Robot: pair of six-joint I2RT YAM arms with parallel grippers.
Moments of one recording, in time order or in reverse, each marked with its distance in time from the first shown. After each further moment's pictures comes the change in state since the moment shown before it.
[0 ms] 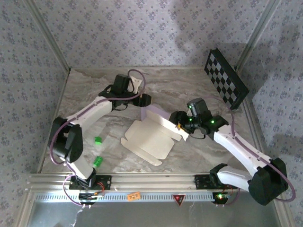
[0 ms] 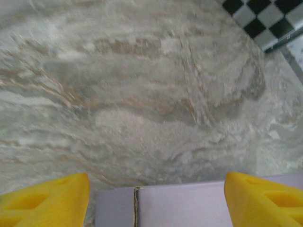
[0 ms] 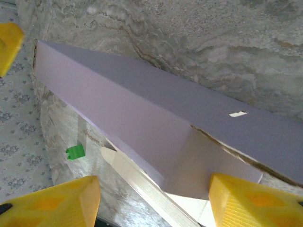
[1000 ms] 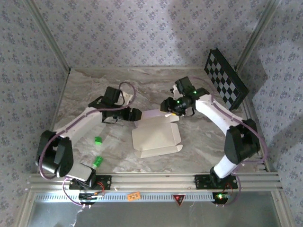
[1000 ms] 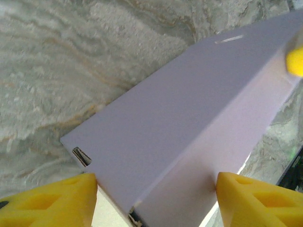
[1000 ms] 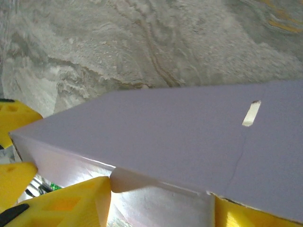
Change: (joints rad) left arm 0.050 -0.231 -0.264 -0.149 0.086 -0.025; right arm -0.044 0.518 0.497 -0.237 -0.137 -0.418
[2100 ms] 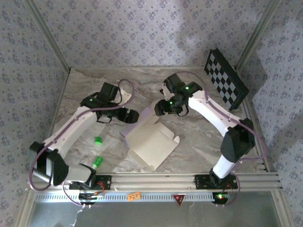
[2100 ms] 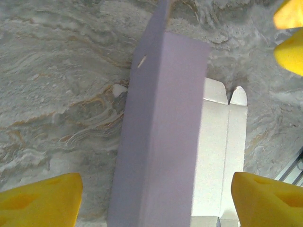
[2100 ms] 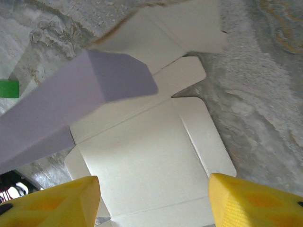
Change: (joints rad) left arm -0.043 -0.055 0.199 -0.338 -0.129 0.201; right arm 0.114 0.004 0.166 -0.232 0.180 -0.203
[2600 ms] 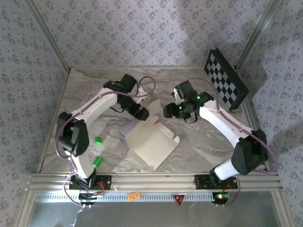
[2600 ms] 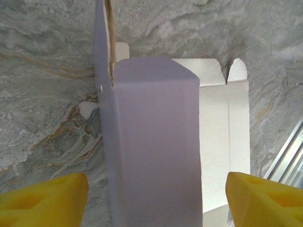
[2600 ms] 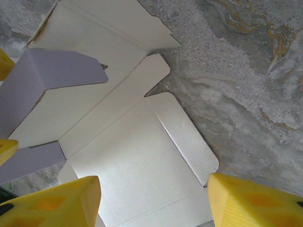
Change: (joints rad) left arm -0.047 0.390 0.311 -0.183 0.079 0.227; right arm -0.056 -0.174 -0.251 0.153 0.017 0.111
